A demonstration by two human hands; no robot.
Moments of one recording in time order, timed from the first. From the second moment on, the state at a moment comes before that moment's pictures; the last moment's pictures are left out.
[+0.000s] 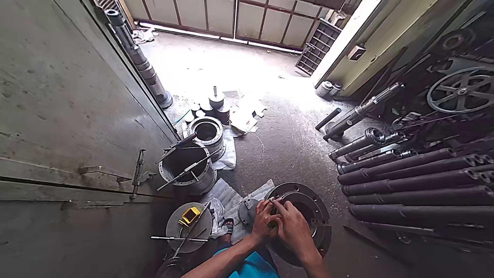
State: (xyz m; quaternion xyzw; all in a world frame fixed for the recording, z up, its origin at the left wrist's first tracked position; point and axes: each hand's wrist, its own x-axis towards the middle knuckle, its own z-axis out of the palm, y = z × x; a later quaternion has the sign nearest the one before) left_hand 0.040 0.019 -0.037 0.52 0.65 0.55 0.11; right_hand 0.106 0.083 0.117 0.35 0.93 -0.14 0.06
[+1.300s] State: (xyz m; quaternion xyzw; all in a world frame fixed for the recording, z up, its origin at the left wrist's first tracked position) left_hand 0.035 0.018 -0.036 0.52 0.63 0.55 0.17; right_hand 0.143 0.077 0.155 0.44 0.86 -0.19 0.19
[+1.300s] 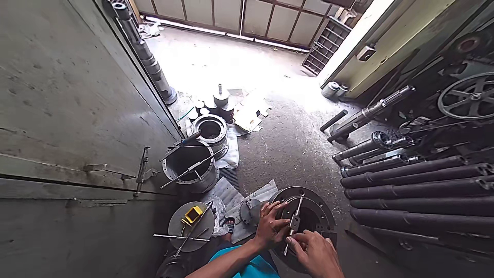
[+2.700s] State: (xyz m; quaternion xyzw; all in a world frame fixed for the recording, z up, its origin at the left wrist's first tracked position) left_hand 0.039 0.020 -0.040 0.49 0.65 0.57 0.14; right_hand 0.123 0.083 0.094 0.34 0.92 -0.18 -0.07
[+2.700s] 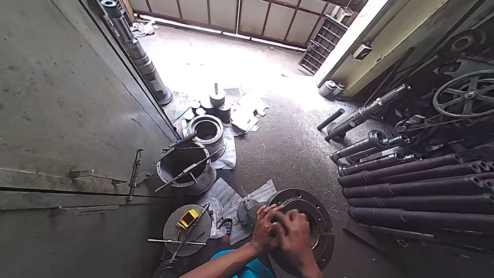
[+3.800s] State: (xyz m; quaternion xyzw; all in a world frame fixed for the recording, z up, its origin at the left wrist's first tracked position) left_hand 0.037 0.017 -0.036 0.52 0.62 0.56 0.13; right_hand 0.177 0.053 0.128 0.45 0.88 -0.14 0.06
